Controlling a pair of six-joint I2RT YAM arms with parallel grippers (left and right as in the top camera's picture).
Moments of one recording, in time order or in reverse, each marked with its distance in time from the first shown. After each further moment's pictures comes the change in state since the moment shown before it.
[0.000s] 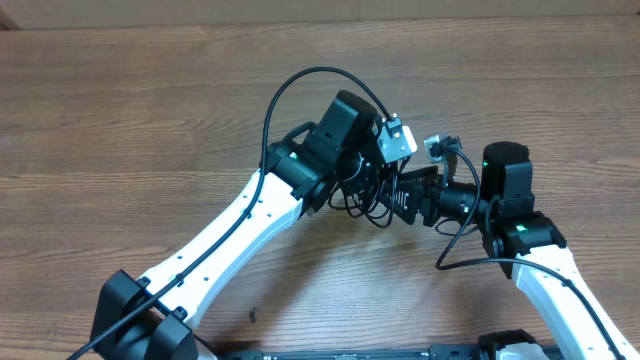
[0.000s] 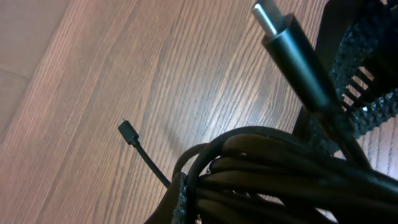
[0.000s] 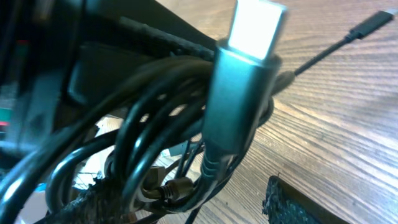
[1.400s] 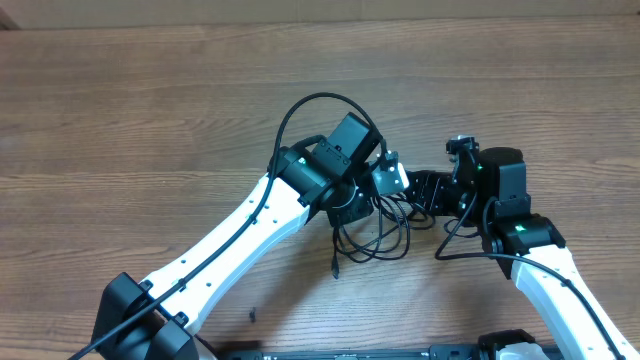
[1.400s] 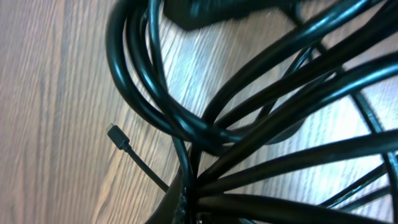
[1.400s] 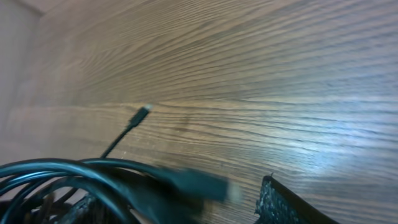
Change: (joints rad) left arm -0.035 0.000 0.014 -0.327 -0.028 0.009; right arm 0.006 -0.001 0.000 -0.129 0.495 0.135
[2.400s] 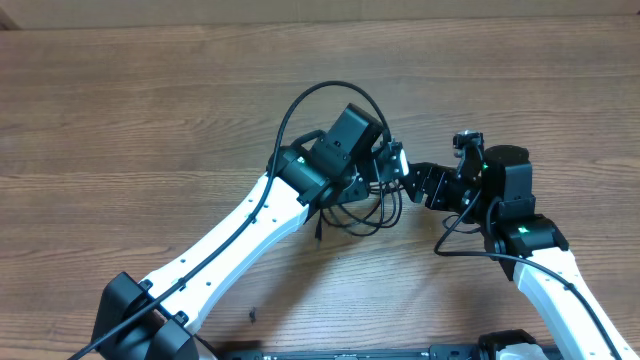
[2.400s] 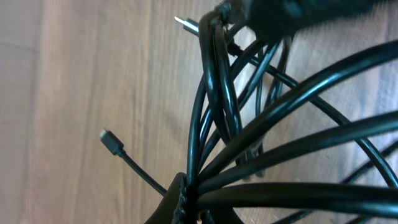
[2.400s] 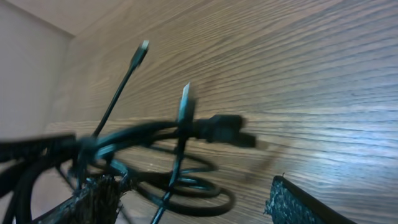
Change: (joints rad) left arm 0.002 0.000 0.000 0.179 -0.176 0.161; right arm -0.009 -0.018 0.000 0.058 -0.070 0.085
